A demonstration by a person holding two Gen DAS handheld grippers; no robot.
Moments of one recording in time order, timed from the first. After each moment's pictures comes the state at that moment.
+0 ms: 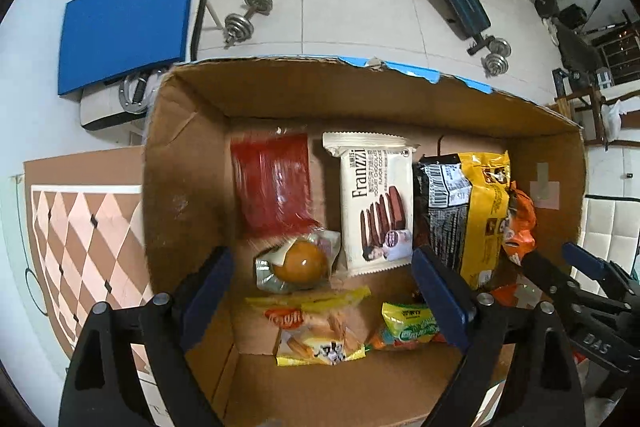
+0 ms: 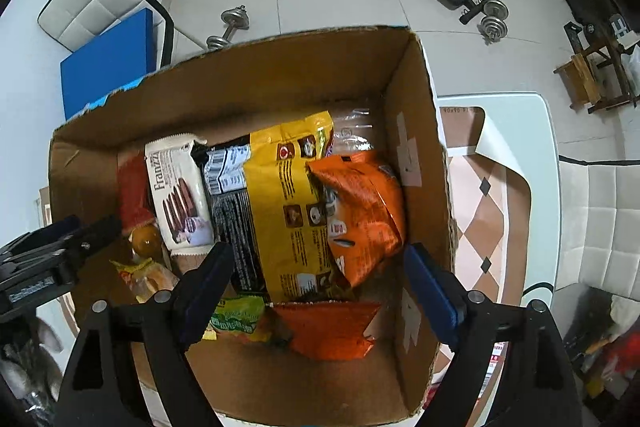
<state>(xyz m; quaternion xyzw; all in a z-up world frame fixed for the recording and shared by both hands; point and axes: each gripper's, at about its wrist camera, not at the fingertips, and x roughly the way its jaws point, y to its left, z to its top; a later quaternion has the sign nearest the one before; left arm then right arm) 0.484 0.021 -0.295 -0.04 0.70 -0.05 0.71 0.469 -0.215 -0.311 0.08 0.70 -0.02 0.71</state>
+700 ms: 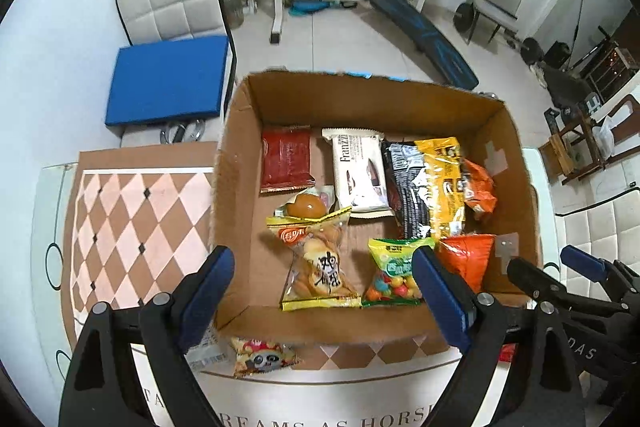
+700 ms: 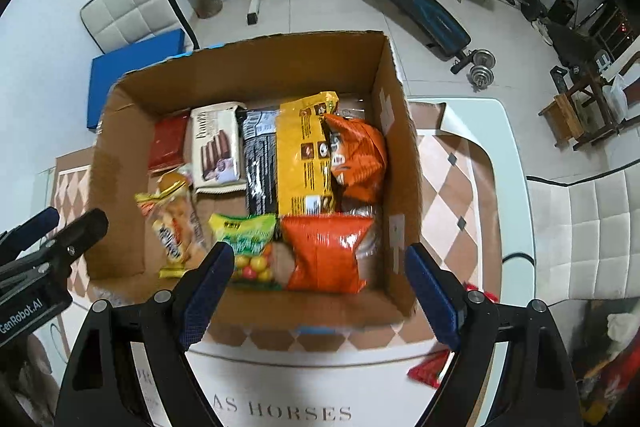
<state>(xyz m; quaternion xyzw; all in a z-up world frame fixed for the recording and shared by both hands) 0.356 0.016 -0.211 -0.02 0.57 -0.03 0.82 0.350 -0.195 -0.244 0.04 0.61 -0.01 0.79</state>
